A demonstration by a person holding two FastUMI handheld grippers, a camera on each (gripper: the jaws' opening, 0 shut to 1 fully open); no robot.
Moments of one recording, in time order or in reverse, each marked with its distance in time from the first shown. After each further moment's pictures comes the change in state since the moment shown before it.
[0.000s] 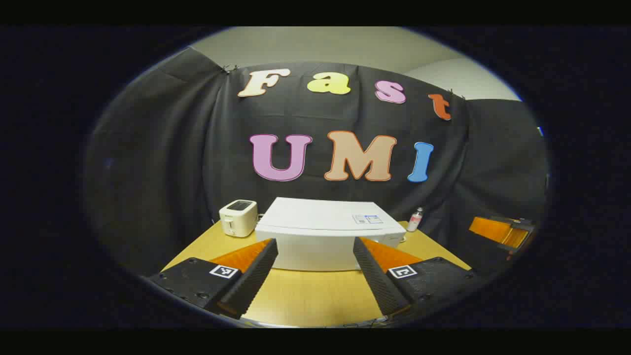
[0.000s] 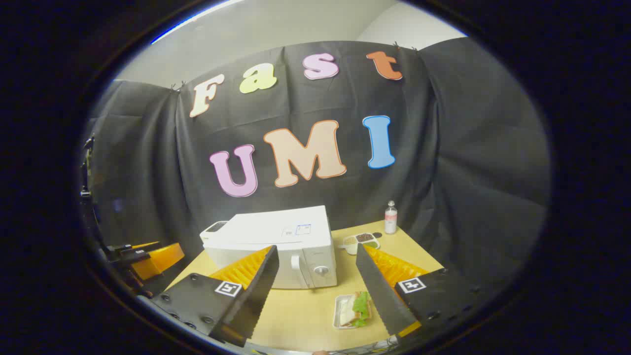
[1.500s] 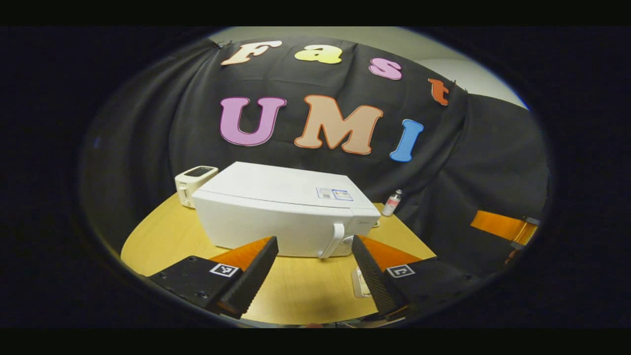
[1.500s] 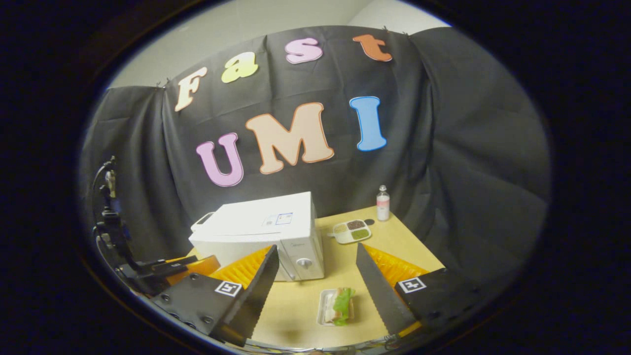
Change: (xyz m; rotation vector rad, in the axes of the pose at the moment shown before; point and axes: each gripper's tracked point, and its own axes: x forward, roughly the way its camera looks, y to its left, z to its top) left arm 0.068 -0.094 -0.079 -0.122 0.213 -0.161; right arm 0.024 -0.057 -0.019 0.021 0.107 -0.032
